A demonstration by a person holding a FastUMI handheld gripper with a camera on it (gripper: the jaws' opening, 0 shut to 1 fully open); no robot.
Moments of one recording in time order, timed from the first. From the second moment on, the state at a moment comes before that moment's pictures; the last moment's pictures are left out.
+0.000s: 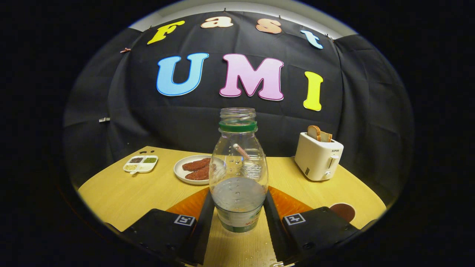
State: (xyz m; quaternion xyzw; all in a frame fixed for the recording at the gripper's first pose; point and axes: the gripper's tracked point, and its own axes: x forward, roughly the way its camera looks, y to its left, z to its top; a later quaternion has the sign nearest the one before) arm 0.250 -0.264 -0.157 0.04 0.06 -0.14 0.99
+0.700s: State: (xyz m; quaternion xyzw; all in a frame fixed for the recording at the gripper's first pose) arm 0.311 -0.261 -0.182 0.07 0.06 -0.14 0.99
